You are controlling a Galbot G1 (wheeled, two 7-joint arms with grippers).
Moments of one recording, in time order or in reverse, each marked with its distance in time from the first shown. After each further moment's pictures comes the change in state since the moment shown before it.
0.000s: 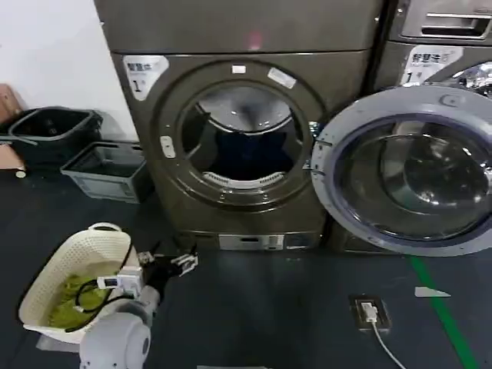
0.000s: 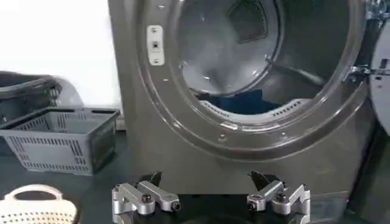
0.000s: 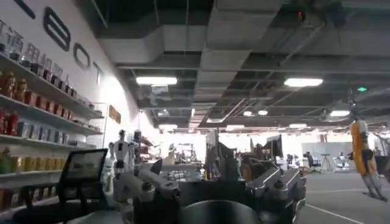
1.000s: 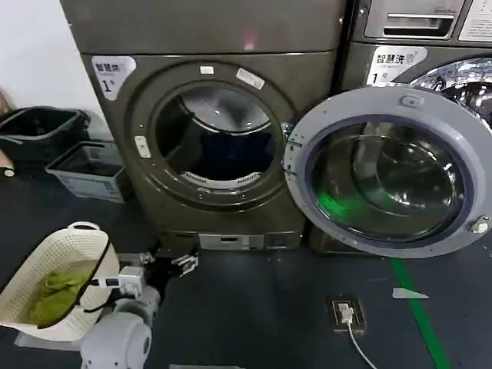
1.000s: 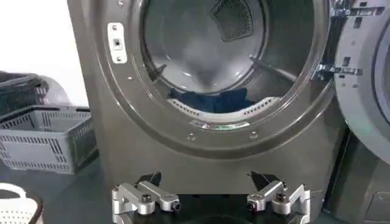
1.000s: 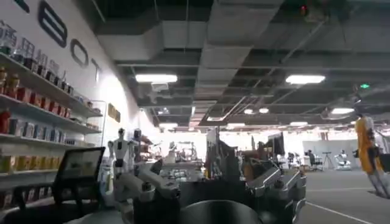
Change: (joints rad) left arm -0.003 -0.002 0.014 0.006 0.022 0.000 0.006; right arm 0.001 0.010 -0.002 0.006 0.021 0.035 0.036
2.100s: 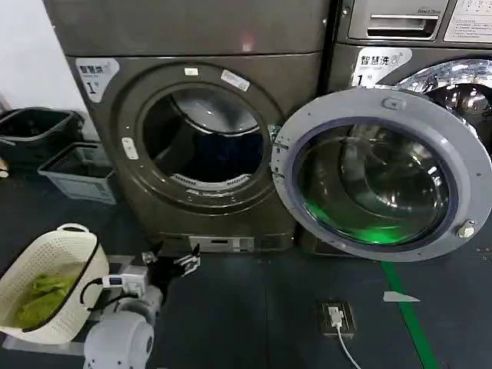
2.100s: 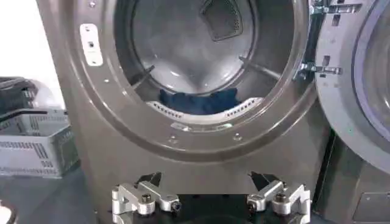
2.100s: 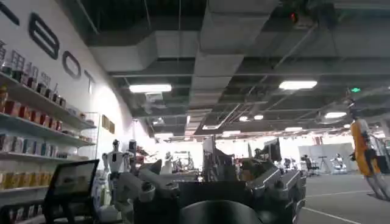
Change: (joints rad) left arm -0.011 0.009 -0.001 0.016 -0.001 0.000 0.006; right arm -0.012 0.011 0.001 0.011 0.019 0.026 0.015
